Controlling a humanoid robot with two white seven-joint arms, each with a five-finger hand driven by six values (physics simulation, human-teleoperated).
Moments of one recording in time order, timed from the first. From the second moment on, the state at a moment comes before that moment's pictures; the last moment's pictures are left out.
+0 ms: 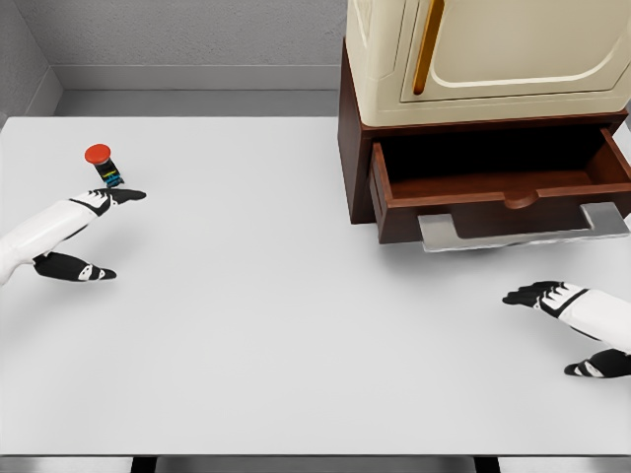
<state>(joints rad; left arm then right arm) -0.12 0.75 -0.12 -1.42 -0.16 -0.61 -0.41 0.35 -0.83 -0.22 -1.76 0.19 -0.61 0.61</state>
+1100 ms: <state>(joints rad) -0.17 0.75 -0.07 -1.37 0.13 -0.61 -0.40 0.44 -0.91 -0.37 -1.76 0.15 -0.61 0.61</state>
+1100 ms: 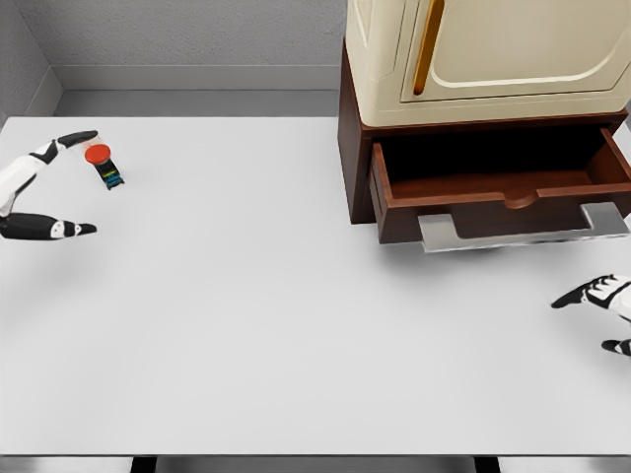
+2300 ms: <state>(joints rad) -0.67 0.47 -0.16 -0.49 0.25 -0.61 -0.57 0.46 -0.97 -0.43 -1.76 0.04 -0.61 0.61</state>
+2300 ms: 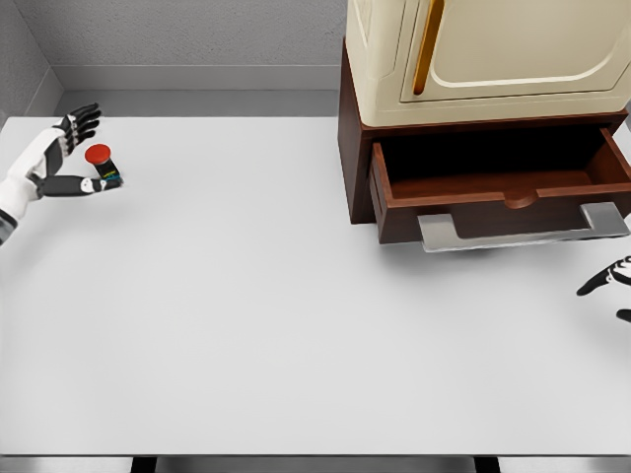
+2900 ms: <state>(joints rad) -0.74 0.42 -0.08 -0.39 0.28 -0.35 -0.49 0.44 -0.99 -0.44 -1.76 0.01 -0.61 0.61</state>
